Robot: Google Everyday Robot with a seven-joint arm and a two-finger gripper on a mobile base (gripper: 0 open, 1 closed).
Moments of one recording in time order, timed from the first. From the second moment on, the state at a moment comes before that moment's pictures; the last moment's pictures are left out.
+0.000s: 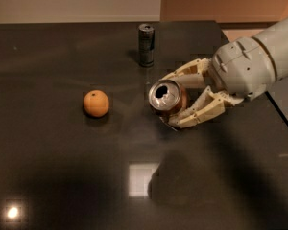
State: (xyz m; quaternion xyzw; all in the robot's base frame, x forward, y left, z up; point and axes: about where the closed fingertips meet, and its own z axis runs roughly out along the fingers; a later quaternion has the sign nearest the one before) arm 0.395 -0.056 0.970 -0.72 0.47 0.34 0.38
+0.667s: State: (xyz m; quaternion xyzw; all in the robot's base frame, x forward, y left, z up) arm 0.408 -0.080 0.963 -0.67 0.50 0.32 0.45
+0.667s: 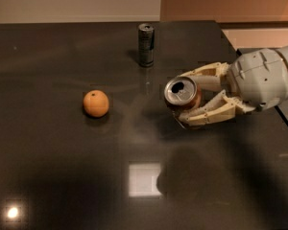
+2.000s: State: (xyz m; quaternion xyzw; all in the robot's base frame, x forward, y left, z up) arm 0.412 -0.089 0.955 -0.59 0.52 0.36 0.49
